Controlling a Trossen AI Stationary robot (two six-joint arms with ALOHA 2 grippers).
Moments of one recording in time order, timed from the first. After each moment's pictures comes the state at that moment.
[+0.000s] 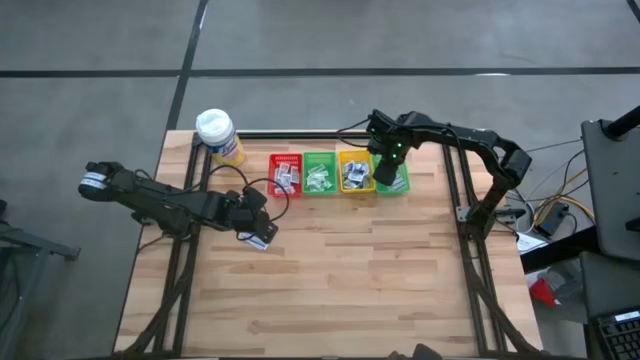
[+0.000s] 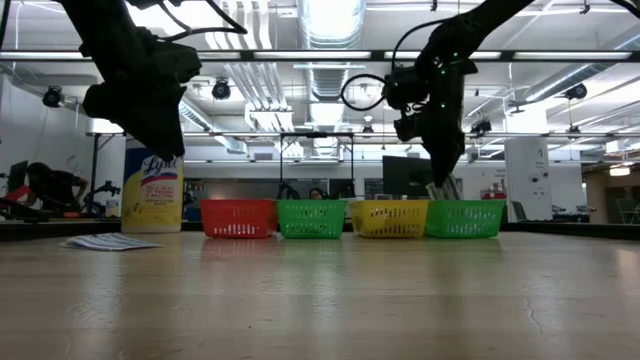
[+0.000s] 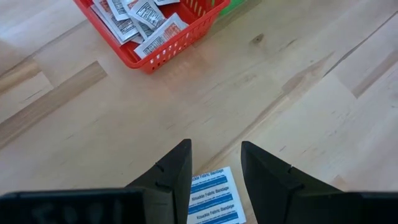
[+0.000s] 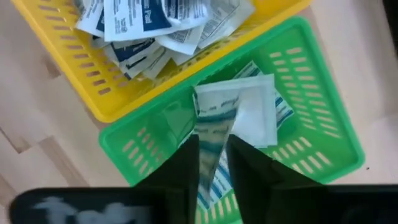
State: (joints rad) left arm -0.19 1.20 0.83 -0.79 -0.44 -1.02; right arm -0.63 1.71 1.29 -1.01 -0.05 -0.12
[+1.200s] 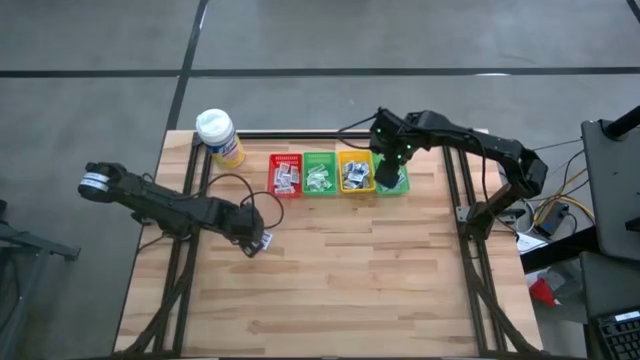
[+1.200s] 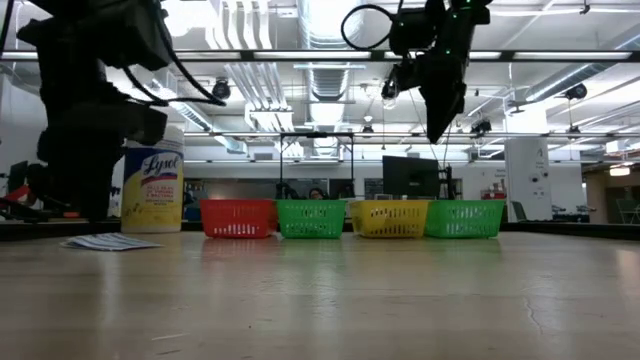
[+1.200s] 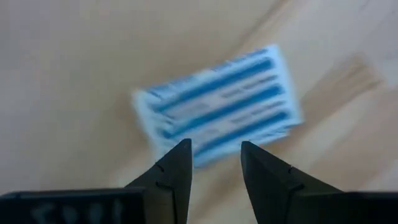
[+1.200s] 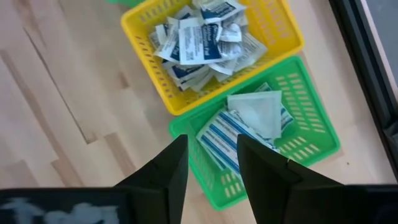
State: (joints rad) left arm -0.17 1.20 0.62 -0.75 -0.12 -0.94; right arm -0.50 1.56 1.40 -1.13 -0.03 -0.03
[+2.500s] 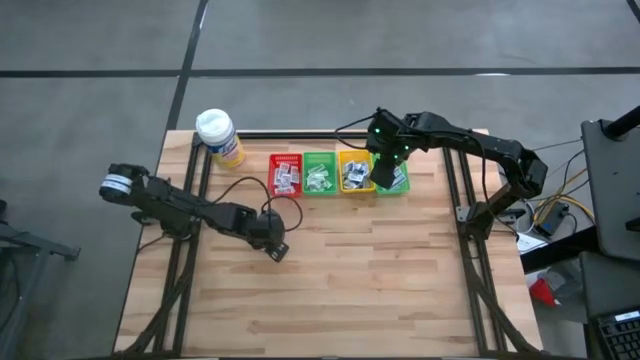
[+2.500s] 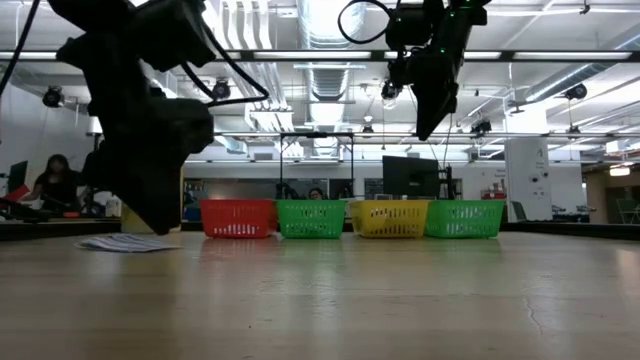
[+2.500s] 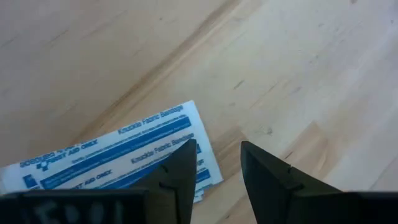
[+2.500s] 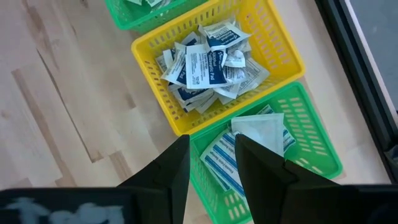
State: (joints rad) left arm -0.17 1.42 0.69 -0.39 -0.07 -1.05; right arm -0.48 1.56 1.40 -1.06 -0.03 -0.02
